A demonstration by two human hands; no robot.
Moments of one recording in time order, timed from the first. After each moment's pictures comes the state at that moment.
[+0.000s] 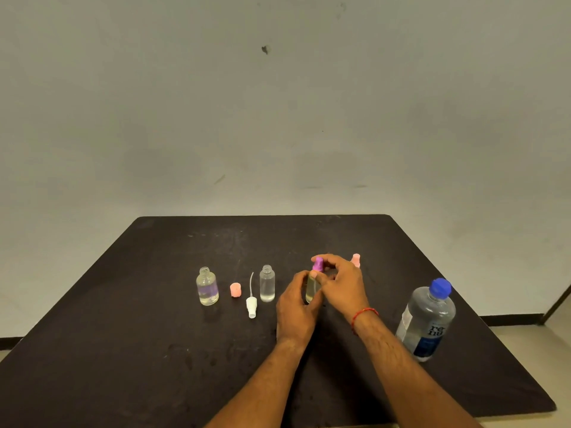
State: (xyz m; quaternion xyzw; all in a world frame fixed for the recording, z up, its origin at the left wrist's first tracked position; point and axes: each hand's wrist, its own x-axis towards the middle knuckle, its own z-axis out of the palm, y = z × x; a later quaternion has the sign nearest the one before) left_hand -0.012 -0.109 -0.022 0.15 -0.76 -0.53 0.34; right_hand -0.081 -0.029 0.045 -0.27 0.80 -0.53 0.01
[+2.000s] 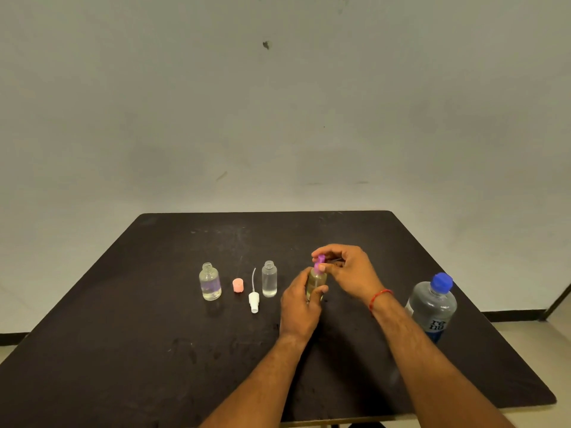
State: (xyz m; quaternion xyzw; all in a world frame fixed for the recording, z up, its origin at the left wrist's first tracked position) left_hand -0.016 -0.111 -0.029 0.13 -0.77 -0.51 0.35; right_hand -0.091 -0.014 0.075 -0.35 0.78 -0.51 0.09
